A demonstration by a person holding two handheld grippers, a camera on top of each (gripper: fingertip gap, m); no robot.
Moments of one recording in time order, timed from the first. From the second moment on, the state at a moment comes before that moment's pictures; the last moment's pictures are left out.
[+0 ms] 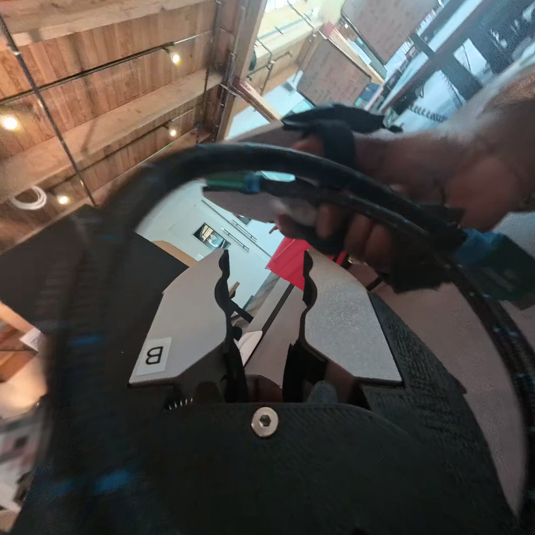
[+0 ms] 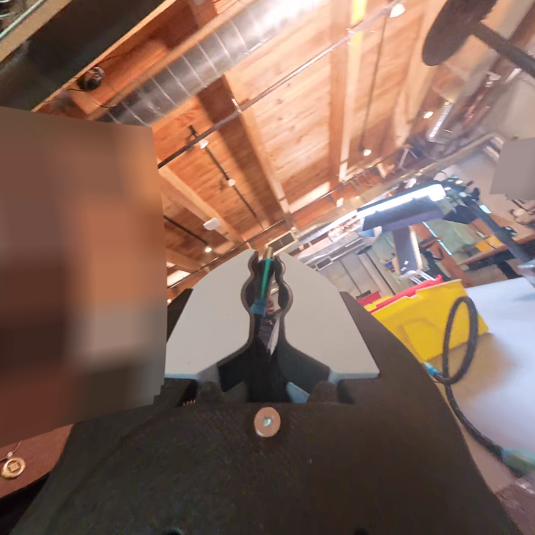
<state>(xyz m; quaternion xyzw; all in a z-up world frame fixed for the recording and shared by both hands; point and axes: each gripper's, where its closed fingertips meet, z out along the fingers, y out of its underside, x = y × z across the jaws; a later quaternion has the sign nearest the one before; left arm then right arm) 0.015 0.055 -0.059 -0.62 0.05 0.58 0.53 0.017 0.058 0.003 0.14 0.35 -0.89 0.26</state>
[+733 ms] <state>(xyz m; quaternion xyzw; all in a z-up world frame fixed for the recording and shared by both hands) 0.032 0.062 -0.082 -0.58 0.26 0.72 0.30 0.005 0.014 -0.059 0.30 0.39 -0.76 0.43</state>
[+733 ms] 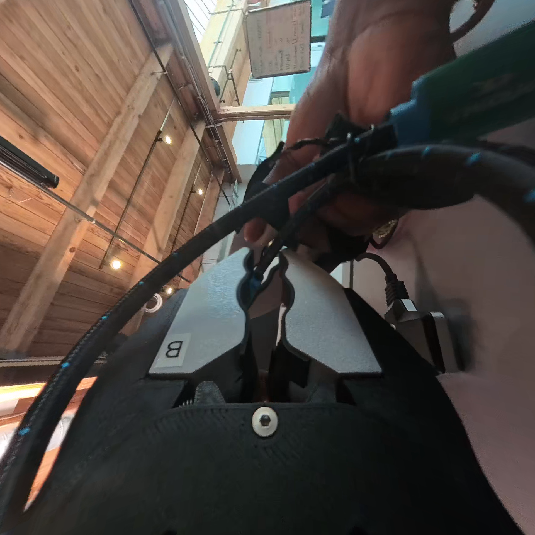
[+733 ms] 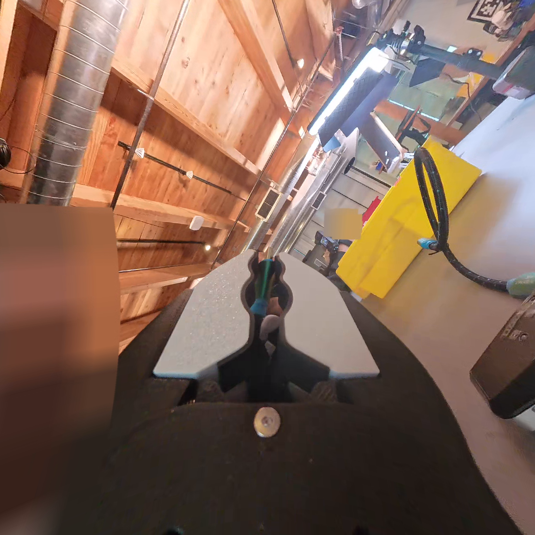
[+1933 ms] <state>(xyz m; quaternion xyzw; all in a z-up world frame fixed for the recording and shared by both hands) 0.104 0.008 -0.007 -0.51 0.12 0.14 0.84 0.092 0.010 -0.033 0.00 0.52 -0.76 0.39</state>
